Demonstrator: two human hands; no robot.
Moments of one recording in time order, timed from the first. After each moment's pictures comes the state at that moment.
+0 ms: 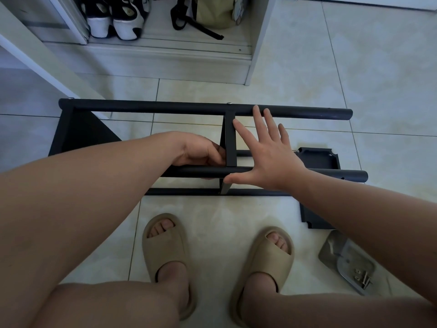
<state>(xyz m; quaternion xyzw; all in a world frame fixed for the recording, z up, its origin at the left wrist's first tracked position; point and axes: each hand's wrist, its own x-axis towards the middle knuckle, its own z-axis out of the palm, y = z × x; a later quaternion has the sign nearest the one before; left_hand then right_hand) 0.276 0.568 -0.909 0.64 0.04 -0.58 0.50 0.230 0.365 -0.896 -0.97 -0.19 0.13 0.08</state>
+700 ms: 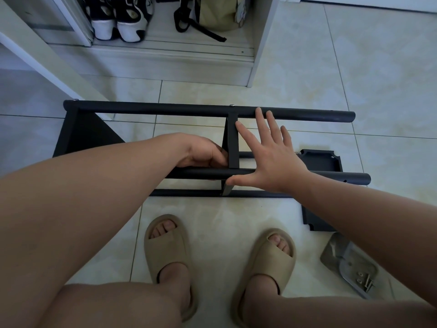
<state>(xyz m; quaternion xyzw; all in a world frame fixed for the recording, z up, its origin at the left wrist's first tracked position) 0.276 0.566 -0.907 0.67 0.01 -0.56 0.48 0.230 0.365 -0.897 -0.97 -0.19 0.13 0.08</state>
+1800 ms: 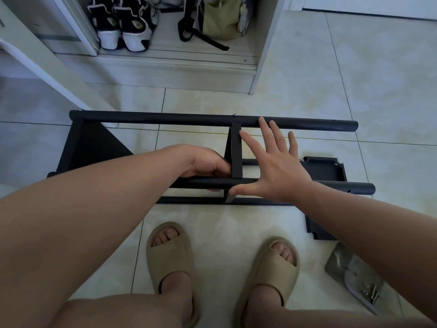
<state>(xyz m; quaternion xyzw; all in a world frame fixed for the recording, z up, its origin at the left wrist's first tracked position) 0.274 0.563 -0.910 0.68 0.06 -0.56 0.47 0.232 0.365 -0.897 -0.97 -0.18 0.11 0.08</state>
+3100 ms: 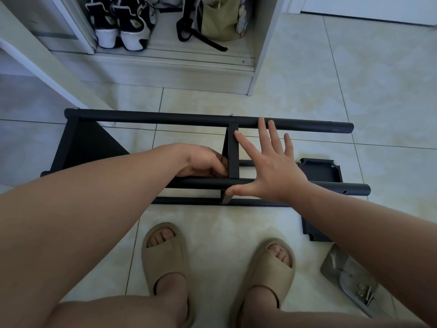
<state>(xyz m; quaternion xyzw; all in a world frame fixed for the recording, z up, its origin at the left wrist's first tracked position) 0.277 0.566 -0.915 0.66 0.04 -0.54 0.51 0.234 0.365 -0.897 -0.97 -0.18 0.13 0.07</state>
